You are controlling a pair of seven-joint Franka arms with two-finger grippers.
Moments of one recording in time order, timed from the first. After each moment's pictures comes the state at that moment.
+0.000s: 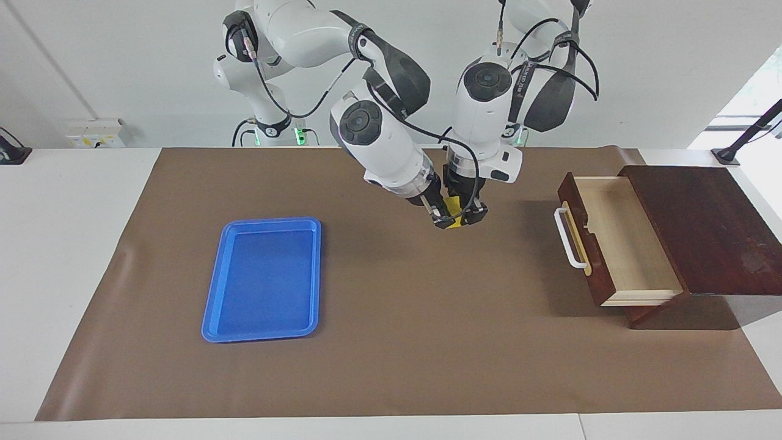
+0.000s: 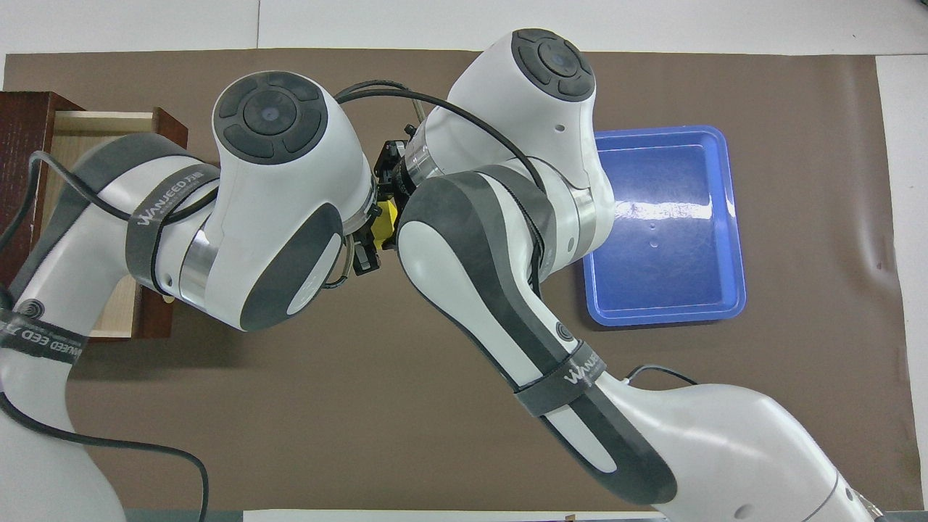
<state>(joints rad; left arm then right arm) -0.49 0.25 -0.07 -1.55 0.04 1.76 -2.43 0.56 0.58 -0.02 -1.14 0.55 1.82 1.75</state>
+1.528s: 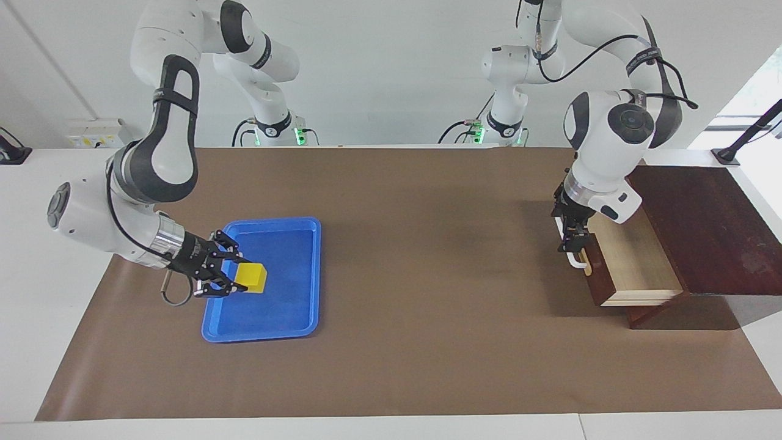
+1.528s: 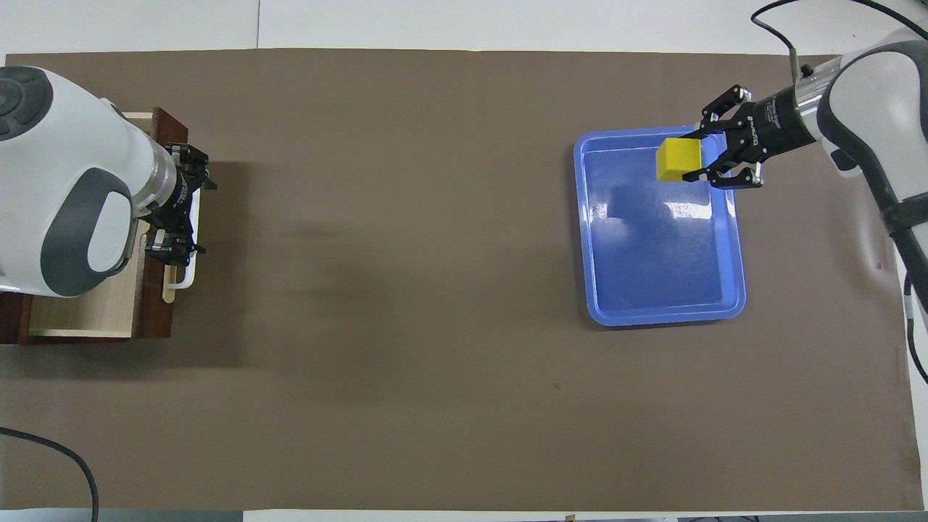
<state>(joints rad) -0.11 0.15 -0.04 -1.82 0.07 1.96 -1.56 -0.10 0.47 -0.04 -1.54 0.63 1.78 1.24</state>
